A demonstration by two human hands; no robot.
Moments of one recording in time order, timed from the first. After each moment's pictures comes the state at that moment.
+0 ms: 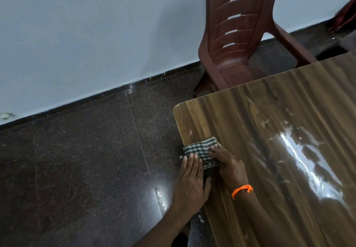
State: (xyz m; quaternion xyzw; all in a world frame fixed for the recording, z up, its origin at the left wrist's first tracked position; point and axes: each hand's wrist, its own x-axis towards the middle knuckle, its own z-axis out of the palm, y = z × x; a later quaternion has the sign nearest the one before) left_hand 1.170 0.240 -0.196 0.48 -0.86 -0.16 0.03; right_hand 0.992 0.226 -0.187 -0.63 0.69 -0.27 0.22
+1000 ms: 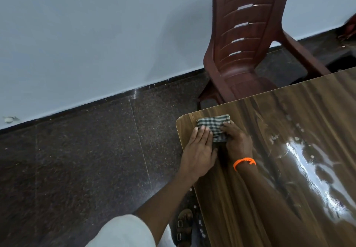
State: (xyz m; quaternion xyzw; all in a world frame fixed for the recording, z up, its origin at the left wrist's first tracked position) left_hand 1.120 0.096 -0.200 0.43 -0.89 -0.11 0.03; right_hand 0.958 0.103 -0.186 -0.56 0.75 -0.31 0.15
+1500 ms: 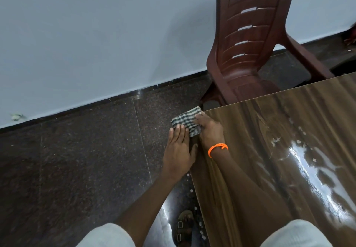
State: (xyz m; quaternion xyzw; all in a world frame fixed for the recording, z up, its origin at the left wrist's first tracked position) left_hand 1.175 0.086 -0.204 0.54 -0.83 -0.13 0.07; right_hand 1.021 0.043 -0.197 -0.63 0.67 -0.31 0.23
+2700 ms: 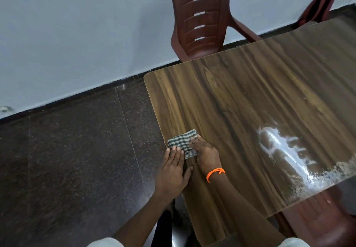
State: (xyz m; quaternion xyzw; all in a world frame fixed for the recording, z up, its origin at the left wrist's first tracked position) left_hand 1.139 0.431 -0.203 0.48 -0.87 -0.12 0.01; right_hand 0.965 0.416 -0.197 -0.64 0.69 -0.26 0.22
